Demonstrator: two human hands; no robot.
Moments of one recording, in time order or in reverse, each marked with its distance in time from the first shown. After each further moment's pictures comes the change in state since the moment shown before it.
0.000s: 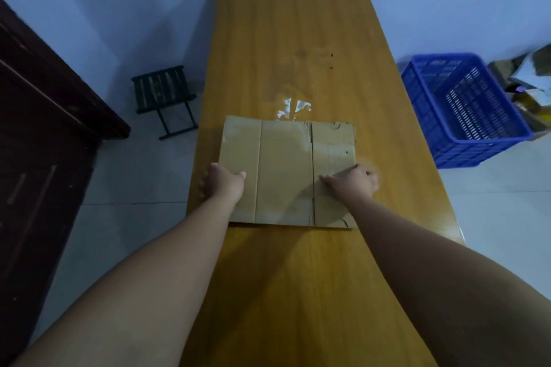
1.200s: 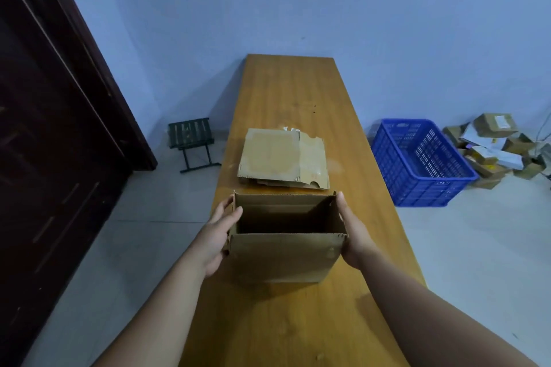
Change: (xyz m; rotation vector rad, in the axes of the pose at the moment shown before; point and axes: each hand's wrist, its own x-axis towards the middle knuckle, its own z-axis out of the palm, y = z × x) left_hand -0.289 -0.175 -0.116 -0.732 -0.505 0.245; right_hand -0.276 0.159 -0.093 0.828 -0.532 -0.220
